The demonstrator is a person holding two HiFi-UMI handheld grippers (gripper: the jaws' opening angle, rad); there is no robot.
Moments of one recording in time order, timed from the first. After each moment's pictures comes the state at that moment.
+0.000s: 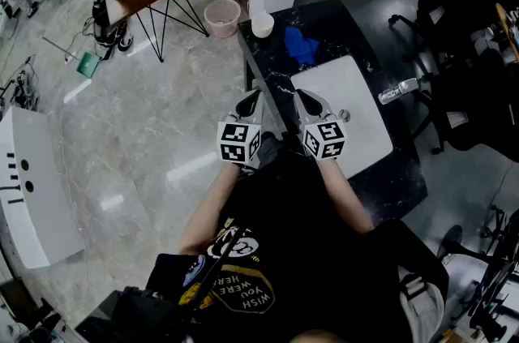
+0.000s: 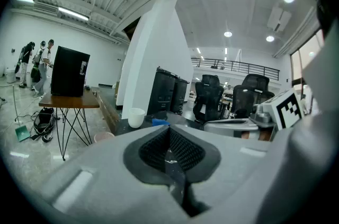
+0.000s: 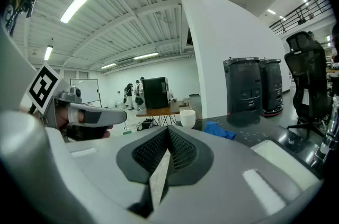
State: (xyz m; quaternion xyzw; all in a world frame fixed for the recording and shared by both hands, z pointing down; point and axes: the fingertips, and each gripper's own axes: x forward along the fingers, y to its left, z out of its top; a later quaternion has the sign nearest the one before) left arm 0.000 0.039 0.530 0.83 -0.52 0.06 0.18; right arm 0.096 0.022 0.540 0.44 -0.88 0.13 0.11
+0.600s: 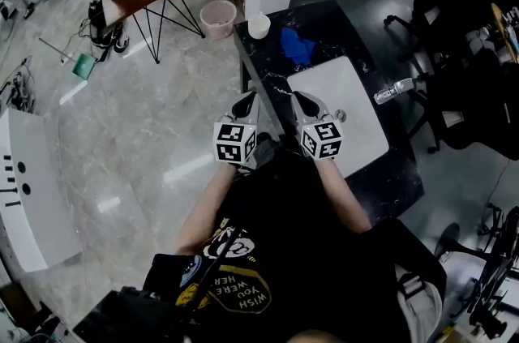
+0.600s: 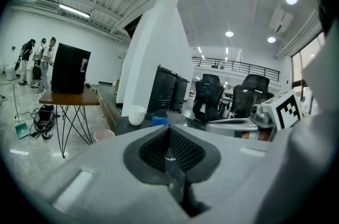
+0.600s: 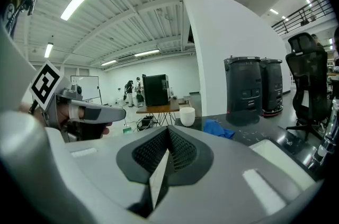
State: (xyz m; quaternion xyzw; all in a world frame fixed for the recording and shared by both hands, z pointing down) left arm -0.006 0.044 0.535 0.83 -0.51 0.06 0.20; right arm 0.096 0.028 0.547 0.43 -0.88 0.13 0.12
